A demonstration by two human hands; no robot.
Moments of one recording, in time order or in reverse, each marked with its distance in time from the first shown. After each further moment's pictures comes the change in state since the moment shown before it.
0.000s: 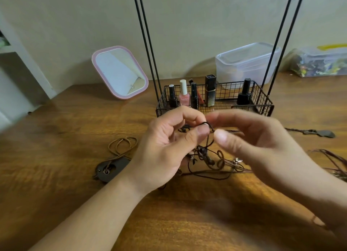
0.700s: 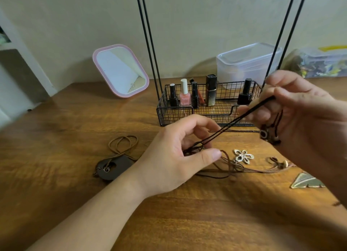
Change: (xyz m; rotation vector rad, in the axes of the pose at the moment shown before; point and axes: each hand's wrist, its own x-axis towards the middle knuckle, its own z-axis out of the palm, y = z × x) left_hand -0.002 -0.002 0.002 0.241 -0.116 -0.107; right_hand 0.014 0.004 -0.042 0.787 0.080 -0.088
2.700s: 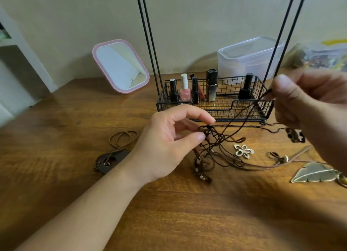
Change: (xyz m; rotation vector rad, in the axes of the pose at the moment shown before) left_hand 0.006 -0.002 -0.005 -0.080 0.105 0.061; right_hand -0.007 -0.014 0.001 -0.845 0.133 -0.171
